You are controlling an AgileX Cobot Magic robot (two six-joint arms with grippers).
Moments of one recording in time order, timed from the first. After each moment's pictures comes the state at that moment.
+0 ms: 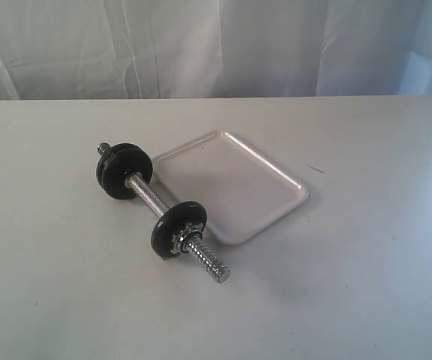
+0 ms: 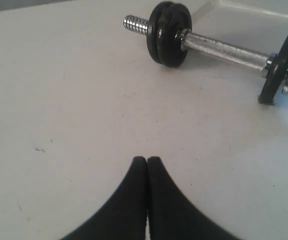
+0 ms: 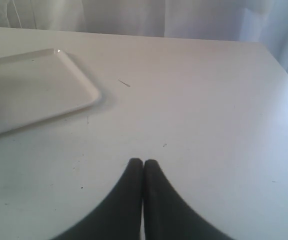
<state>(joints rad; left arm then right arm) -0.29 0.29 0.02 -0.31 0.14 0.32 0.10 0.00 -0.01 0.03 0.36 -0.02</state>
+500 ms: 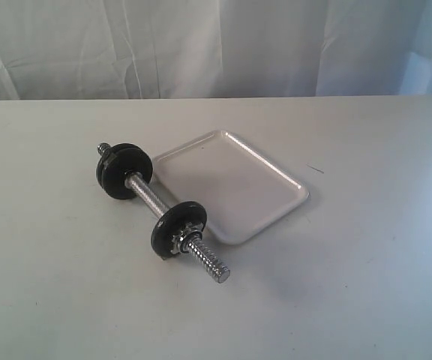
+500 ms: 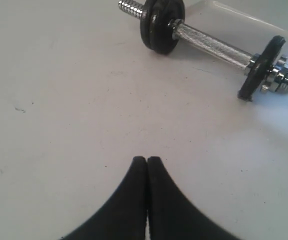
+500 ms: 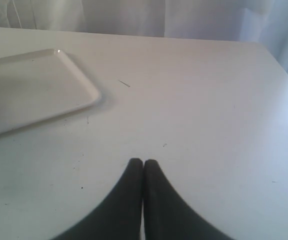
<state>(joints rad) -0.23 0.07 0.02 -0.32 0.39 0.18 0.10 0.00 -0.01 0.03 0.36 -0.02</state>
